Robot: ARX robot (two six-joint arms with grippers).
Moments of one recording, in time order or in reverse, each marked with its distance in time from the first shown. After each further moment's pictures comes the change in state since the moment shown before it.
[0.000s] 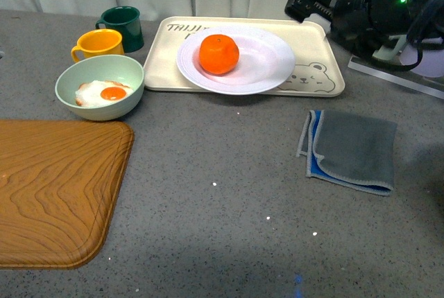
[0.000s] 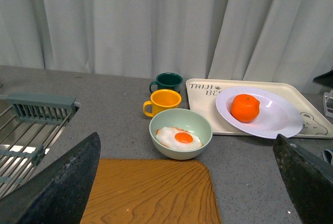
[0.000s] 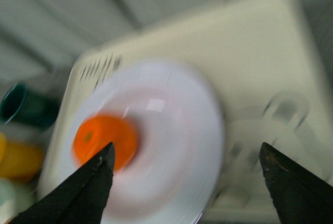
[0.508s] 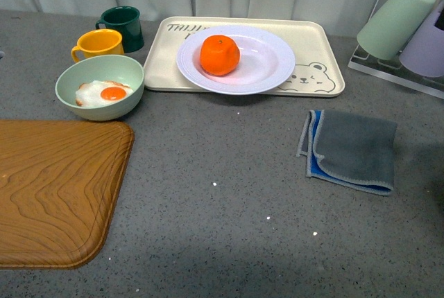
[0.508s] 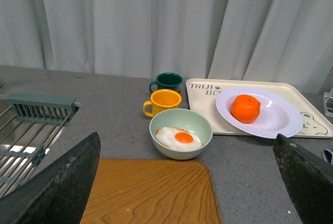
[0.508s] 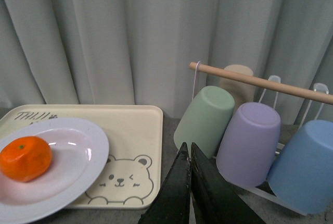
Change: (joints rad) left arm 0.000 0.000 0.000 0.000 0.001 0.000; right arm -0.097 -0.479 -0.834 0.803 0.186 -0.484
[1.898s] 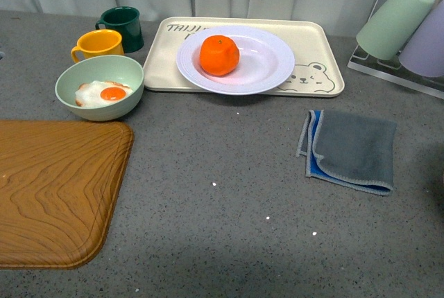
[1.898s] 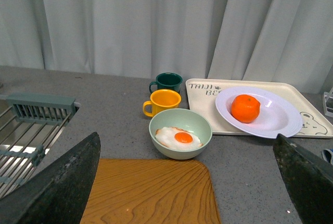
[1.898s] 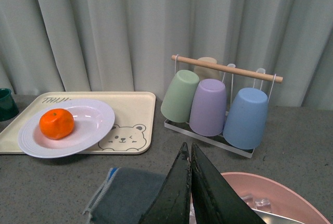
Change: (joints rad) left arm 0.000 0.000 0.000 0.000 0.000 0.000; right arm -0.111 -1.145 -0.436 -0.698 -0.111 -0.002
